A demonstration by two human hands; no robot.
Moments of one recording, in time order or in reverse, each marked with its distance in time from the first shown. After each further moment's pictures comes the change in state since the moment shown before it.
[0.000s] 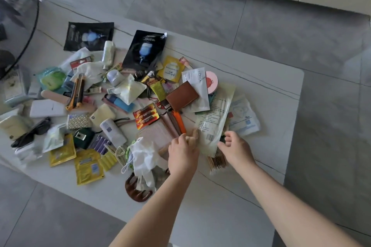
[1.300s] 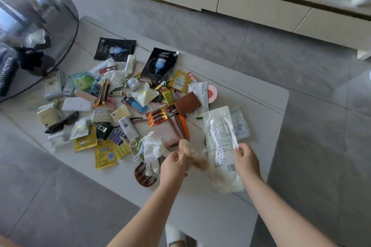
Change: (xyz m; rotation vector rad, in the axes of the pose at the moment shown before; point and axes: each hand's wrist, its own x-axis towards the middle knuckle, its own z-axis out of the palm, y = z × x) left_hand -0.096 -0.008 -0.054 -0.560 0.013 -0.205; right_hand -0.087 -0.001 -0.049 0.254 0.160 0.067
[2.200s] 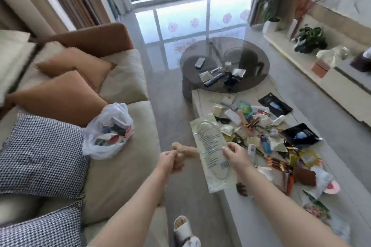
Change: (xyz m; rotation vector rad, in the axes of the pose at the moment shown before) left_hand -0.288 -0.114 -0.368 -0.903 0.538 -0.141; right_hand -0.390 -0.206 0.108 -0.210 -0.909 -0.572
